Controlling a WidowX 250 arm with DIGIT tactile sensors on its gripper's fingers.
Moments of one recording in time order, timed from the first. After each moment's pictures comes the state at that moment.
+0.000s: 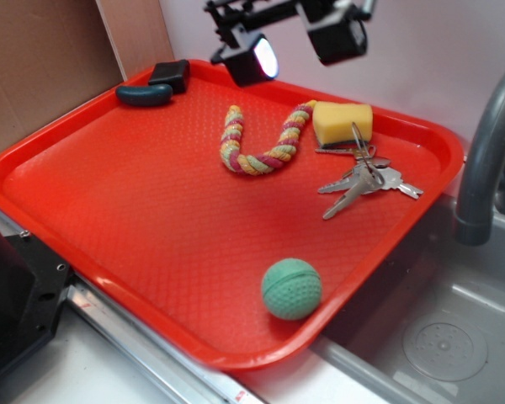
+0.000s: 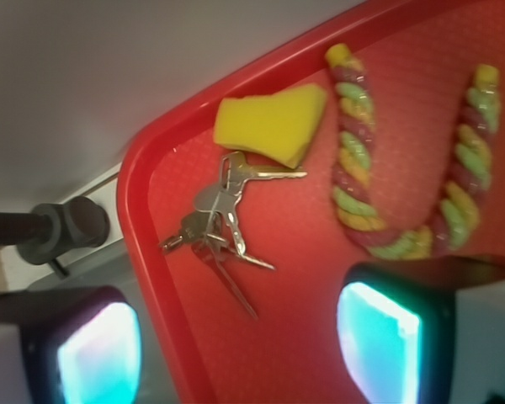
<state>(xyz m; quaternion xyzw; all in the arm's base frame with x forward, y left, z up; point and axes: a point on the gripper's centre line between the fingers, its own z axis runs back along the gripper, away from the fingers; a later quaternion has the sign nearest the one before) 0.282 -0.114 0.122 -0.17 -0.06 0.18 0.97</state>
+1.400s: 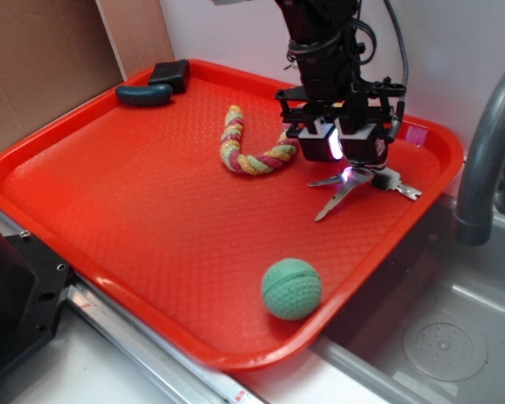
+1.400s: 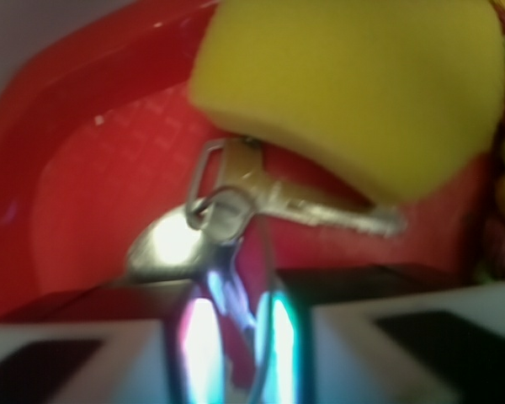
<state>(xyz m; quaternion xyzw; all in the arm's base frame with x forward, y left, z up) 0.314 -0.126 0.031 -0.11 -0.05 0.13 0.99</state>
